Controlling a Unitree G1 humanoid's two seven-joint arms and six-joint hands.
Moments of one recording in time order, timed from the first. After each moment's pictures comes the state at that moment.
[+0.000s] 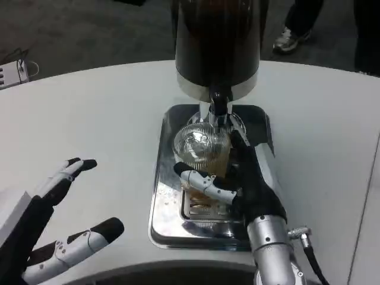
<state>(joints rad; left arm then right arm) 0.20 0.47 0.29 -0.49 0.36 -0.11 -0.22 -0.58 0.05 0.18 0.39 -0.37 -0.07 -0.32</state>
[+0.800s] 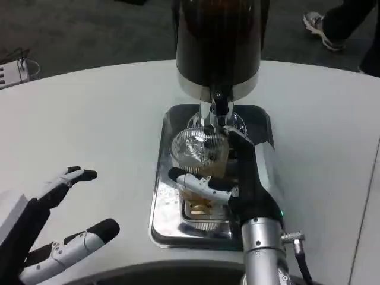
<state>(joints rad) 0.20 0.48 0.30 -0.46 0.35 -0.11 -0.22 -0.58 0.09 0.21 0.40 -0.47 -0.03 -0.48</state>
